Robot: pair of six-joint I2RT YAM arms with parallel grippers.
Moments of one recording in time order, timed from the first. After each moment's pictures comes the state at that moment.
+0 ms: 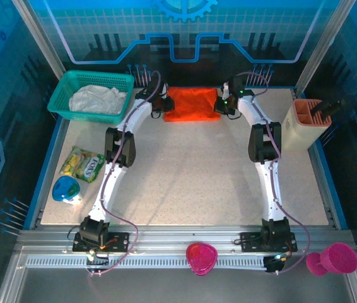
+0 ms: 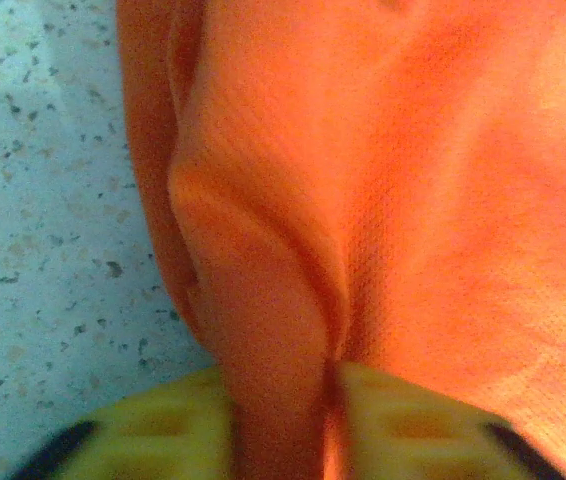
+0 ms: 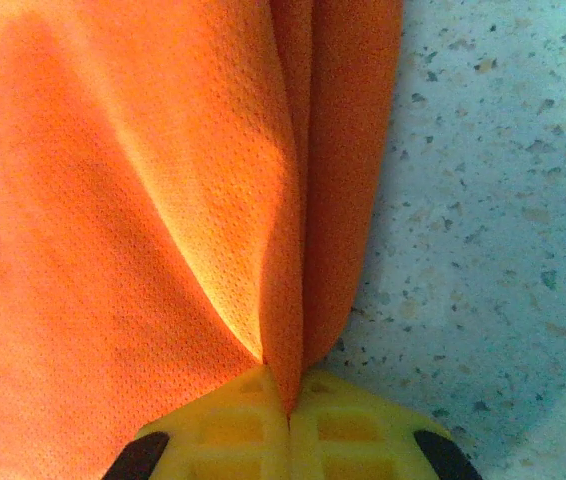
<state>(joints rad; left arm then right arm) -0.23 2.79 2.63 -0.72 0.18 -0.38 0.12 2.65 2.38 -0.75 -0.34 0.32</state>
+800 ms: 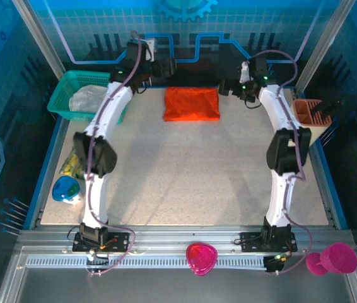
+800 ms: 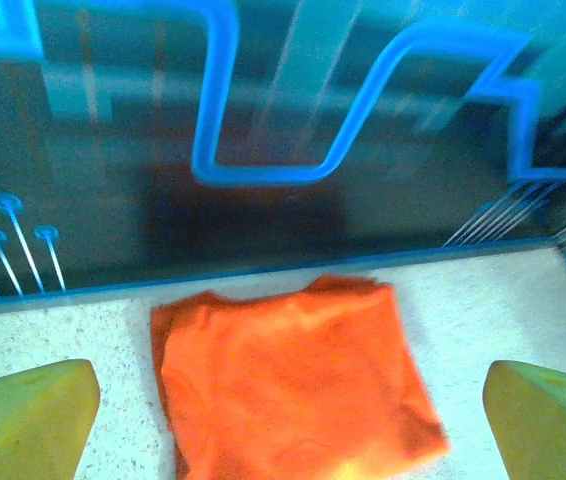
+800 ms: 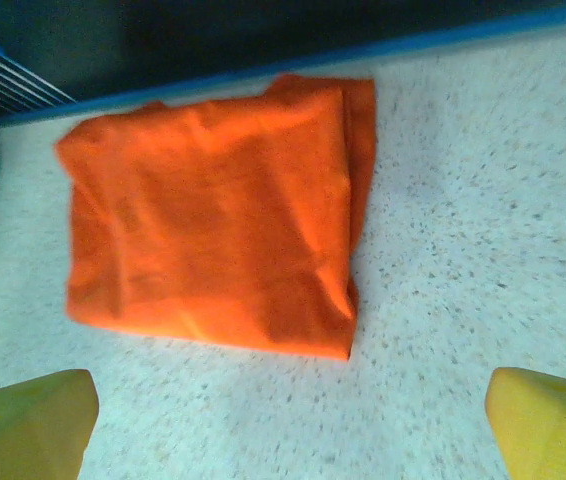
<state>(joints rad) -0.24 2.10 2.25 -0.55 0.12 -0.29 0.07 2.07 2.03 -0.80 -0.29 0.24</state>
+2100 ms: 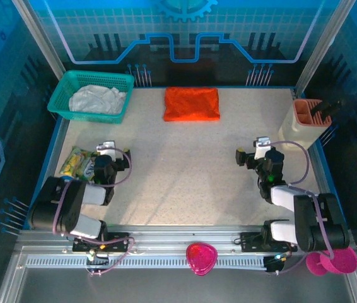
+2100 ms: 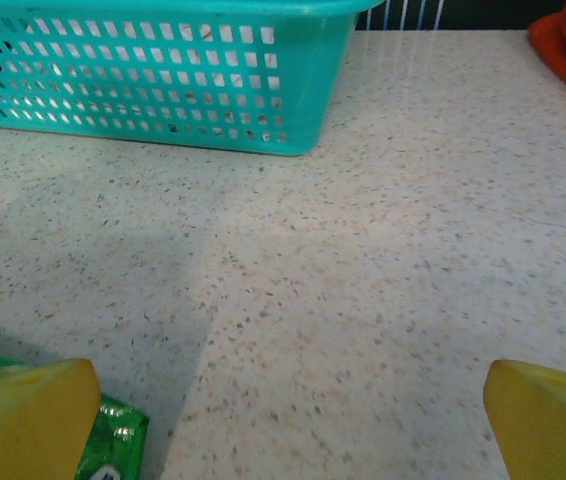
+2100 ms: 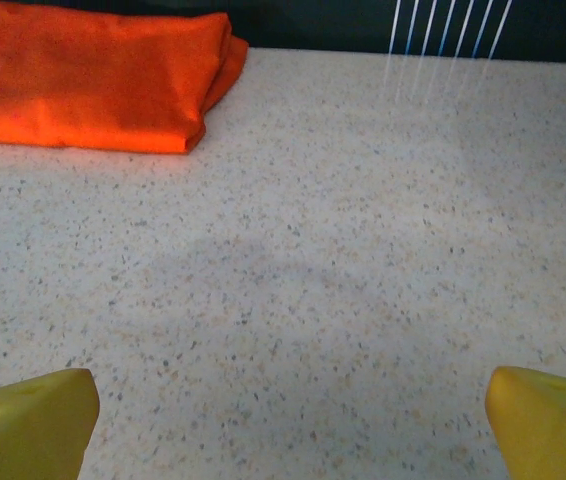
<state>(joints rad) -0.06 1.52 0.22 0.95 -0.24 -0.07 0.03 1.31 0.25 0.71 -0.06 -0.03</state>
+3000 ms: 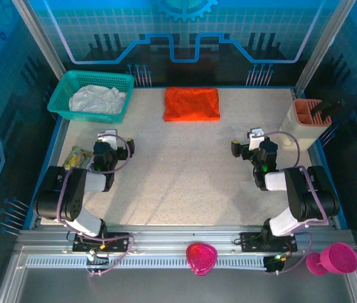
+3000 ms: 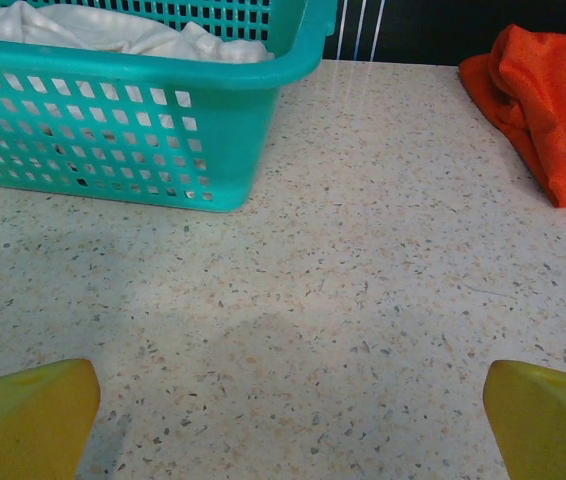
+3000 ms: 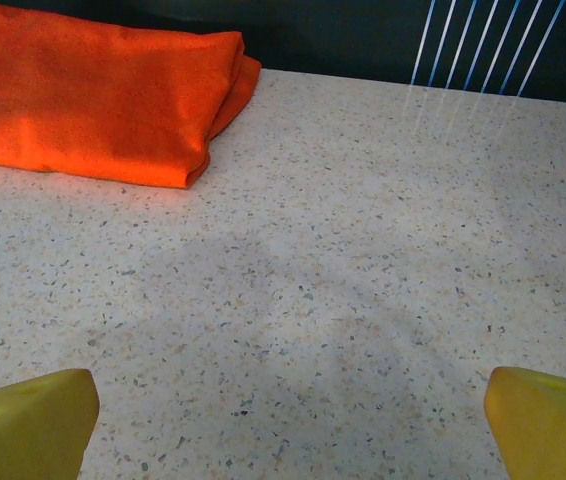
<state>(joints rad) -0.02 1.56 0.38 0.84 -0.06 -0.09 0.06 1.55 0.39 0.81 -0.05 -0.07</state>
